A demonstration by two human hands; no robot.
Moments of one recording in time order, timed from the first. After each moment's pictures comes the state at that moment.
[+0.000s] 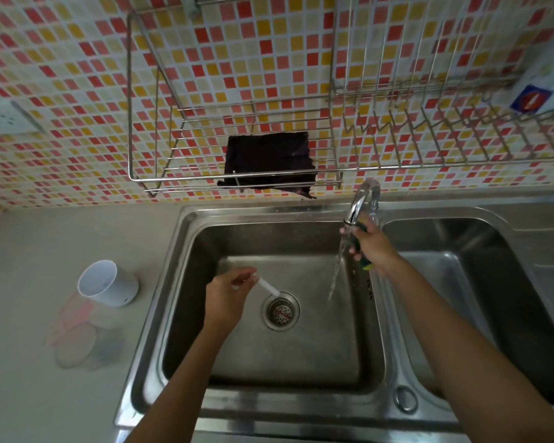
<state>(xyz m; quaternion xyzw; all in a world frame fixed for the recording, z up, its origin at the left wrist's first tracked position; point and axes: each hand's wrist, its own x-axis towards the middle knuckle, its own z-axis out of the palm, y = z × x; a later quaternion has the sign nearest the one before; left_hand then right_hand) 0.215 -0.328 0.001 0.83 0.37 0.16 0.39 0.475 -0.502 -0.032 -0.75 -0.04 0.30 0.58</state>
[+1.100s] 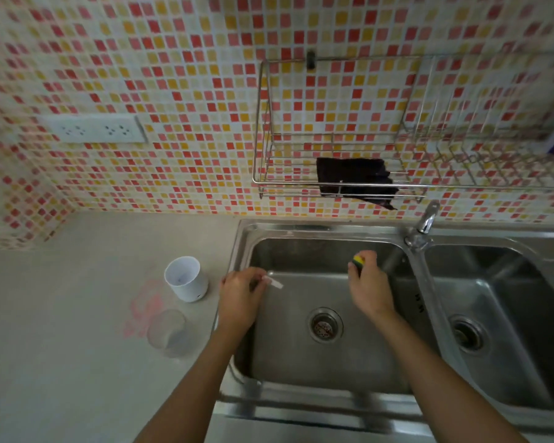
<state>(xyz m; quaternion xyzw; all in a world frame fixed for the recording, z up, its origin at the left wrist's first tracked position) 0.109 -0.239 0.028 0.88 0.30 0.24 0.28 0.278 -0.426 0.029 -0.90 -0.20 0.08 0.39</state>
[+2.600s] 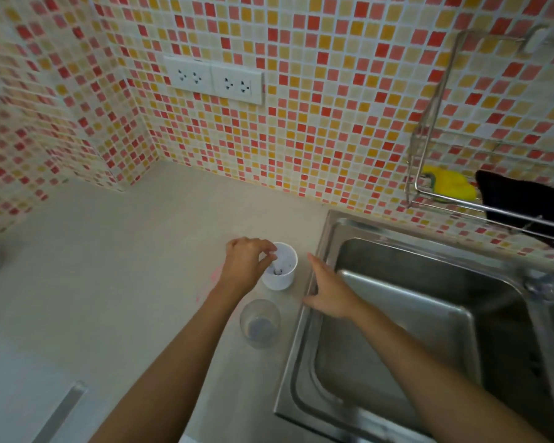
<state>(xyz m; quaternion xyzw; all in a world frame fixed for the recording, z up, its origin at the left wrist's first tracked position) 0.025 -0.041 0.009 0.90 0.33 0.18 0.22 0.170 -0.198 0.001 -0.78 -0.50 0.31 0.21</state>
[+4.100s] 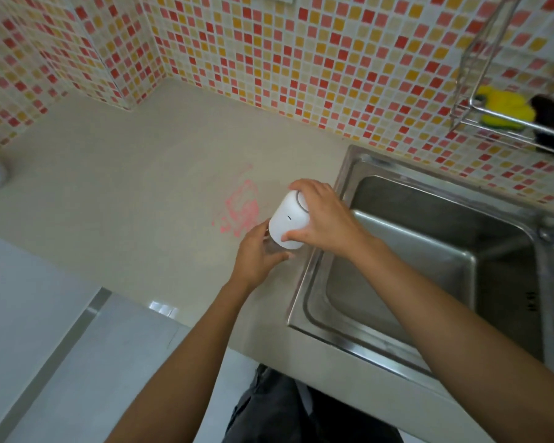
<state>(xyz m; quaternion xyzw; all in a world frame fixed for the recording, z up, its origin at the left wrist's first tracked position) -0.054 -0.131 -0.051 0.74 0.38 0.21 0.51 0.104 -0.188 0.043 -0.75 -0.61 0.16 0.20</state>
